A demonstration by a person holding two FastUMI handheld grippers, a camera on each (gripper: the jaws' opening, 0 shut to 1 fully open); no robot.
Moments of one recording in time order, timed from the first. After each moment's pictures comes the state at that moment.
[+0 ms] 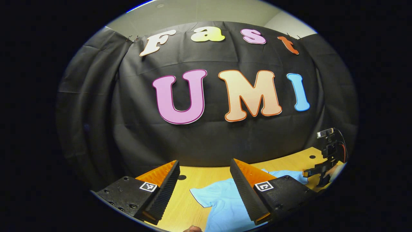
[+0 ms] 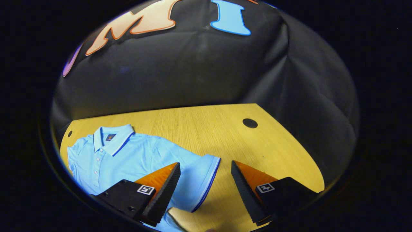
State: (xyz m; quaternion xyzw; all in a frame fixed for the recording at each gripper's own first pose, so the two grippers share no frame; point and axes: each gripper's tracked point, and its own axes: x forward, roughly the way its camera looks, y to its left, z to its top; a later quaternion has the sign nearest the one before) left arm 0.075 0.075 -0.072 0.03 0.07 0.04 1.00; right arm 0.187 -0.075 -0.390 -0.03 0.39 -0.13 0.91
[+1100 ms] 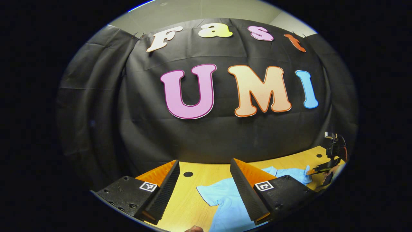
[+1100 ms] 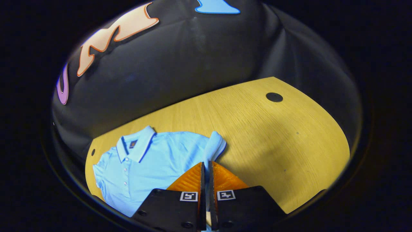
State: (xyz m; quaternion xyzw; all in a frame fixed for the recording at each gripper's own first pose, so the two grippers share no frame) left arm 0.078 0.099 -0.086 0.03 0.08 0.07 0.99; right arm 0.196 -0.006 -0.389 0.12 0.40 -0.06 0.90
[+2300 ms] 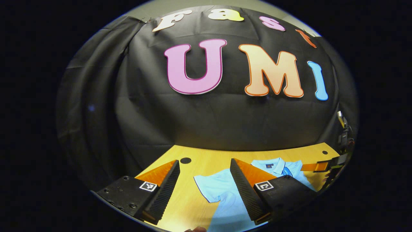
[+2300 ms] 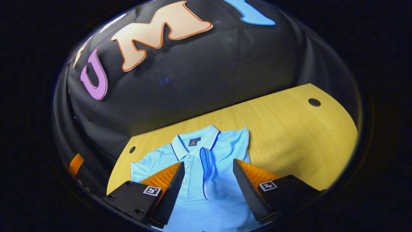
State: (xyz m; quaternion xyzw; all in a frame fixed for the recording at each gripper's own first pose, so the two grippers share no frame) left arm 0.126 0.114 -0.187 -0.03 0.15 0.08 0.99; right arm 0.170 0.103 -0.331 0.14 0.37 0.07 0.92
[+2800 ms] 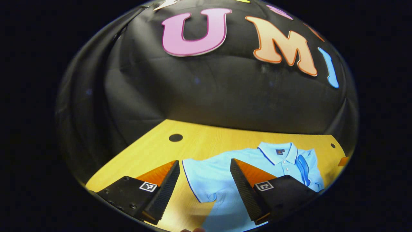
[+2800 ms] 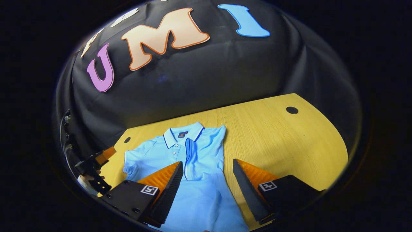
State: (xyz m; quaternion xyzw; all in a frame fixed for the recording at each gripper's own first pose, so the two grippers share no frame) left arm 0.170 0.112 -0.308 -0.06 0.25 0.09 0.96; right arm 0.117 0.049 -0.308 0.10 0.37 0.04 0.92
